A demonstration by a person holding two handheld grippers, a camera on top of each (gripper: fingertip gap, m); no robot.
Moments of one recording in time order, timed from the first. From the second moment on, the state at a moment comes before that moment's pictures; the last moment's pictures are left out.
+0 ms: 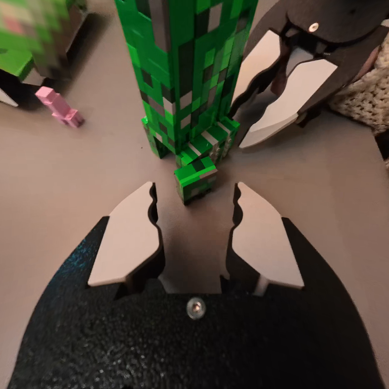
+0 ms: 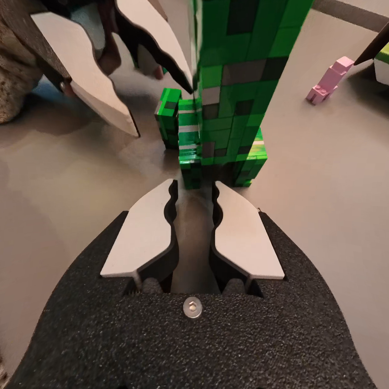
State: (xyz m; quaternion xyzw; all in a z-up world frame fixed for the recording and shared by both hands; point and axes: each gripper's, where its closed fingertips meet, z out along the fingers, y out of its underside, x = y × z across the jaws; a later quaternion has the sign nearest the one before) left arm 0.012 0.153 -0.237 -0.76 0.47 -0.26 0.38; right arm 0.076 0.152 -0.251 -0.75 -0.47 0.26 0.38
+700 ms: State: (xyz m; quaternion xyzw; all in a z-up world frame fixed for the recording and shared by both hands) left arm 0.021 0.148 -0.246 -0.74 0.50 -0.25 0.37; right arm 0.074 0.149 -0.257 -0.76 -0.48 0.23 0.37
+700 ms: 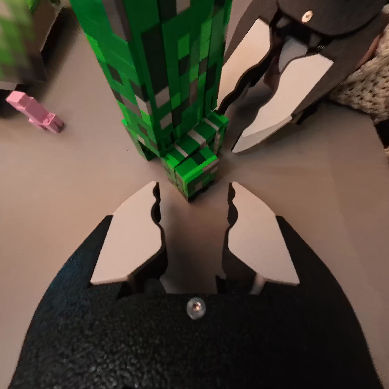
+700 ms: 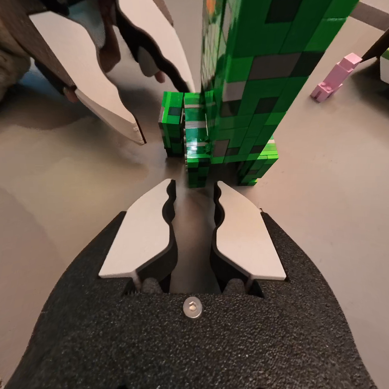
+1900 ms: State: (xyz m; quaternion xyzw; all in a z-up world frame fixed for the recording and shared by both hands) left arm 0.035 0.117 -0.243 -0.77 0.45 -0.30 0.35; right arm 0.079 0.142 -0.257 -0.78 -0.44 0.25 0.37
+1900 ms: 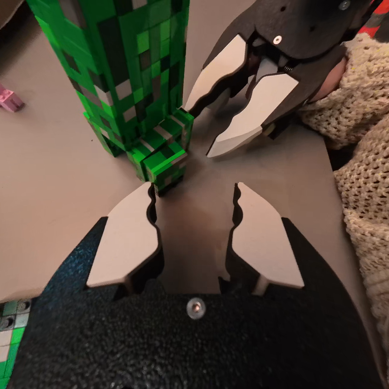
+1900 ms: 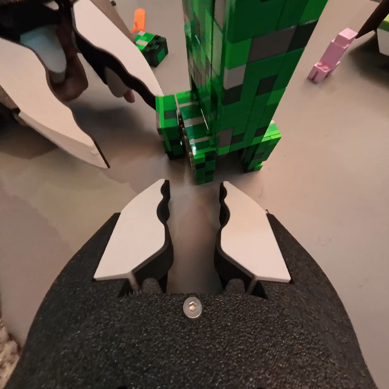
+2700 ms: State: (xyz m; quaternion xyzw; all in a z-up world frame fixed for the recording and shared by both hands) left arm 0.035 0.157 -0.248 -0.70 0.53 -0.31 0.37; right arm 0.060 0.155 -0.255 -0.80 -0.39 0.27 0.36
